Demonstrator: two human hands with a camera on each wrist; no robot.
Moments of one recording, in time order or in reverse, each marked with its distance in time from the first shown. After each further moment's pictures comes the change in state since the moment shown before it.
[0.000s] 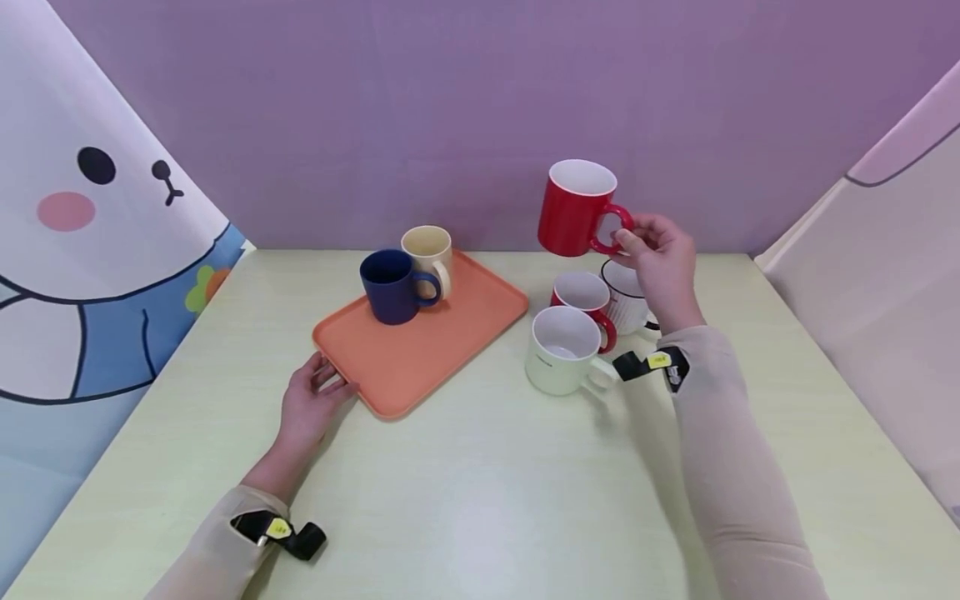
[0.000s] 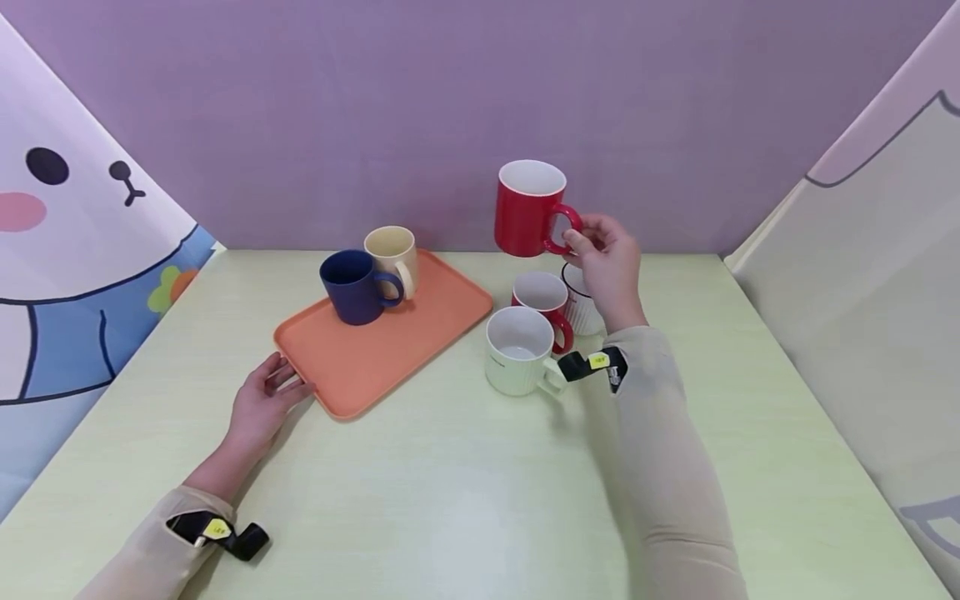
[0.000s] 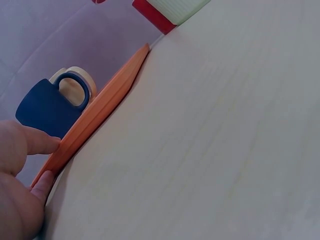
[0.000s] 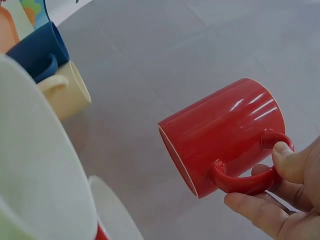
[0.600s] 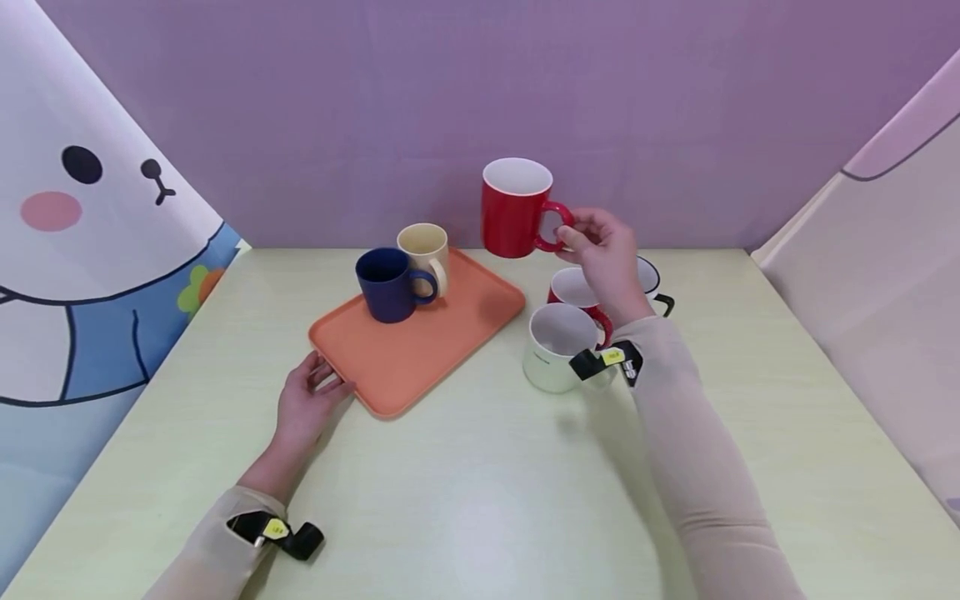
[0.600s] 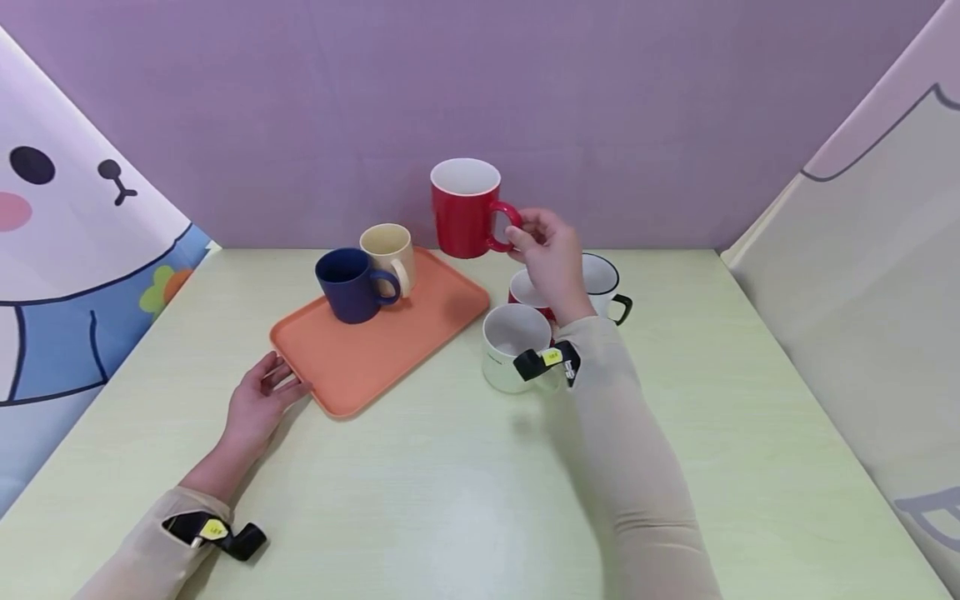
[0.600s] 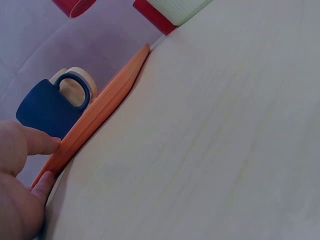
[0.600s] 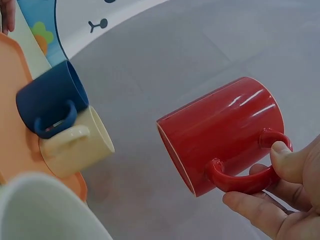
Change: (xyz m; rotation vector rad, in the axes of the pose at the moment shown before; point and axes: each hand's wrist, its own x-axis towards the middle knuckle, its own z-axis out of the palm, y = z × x) left_hand 0.006 -0.002 0.003 0.024 0.014 -0.015; right_hand 0.001 0.000 0.053 0.049 -0.146 0.000
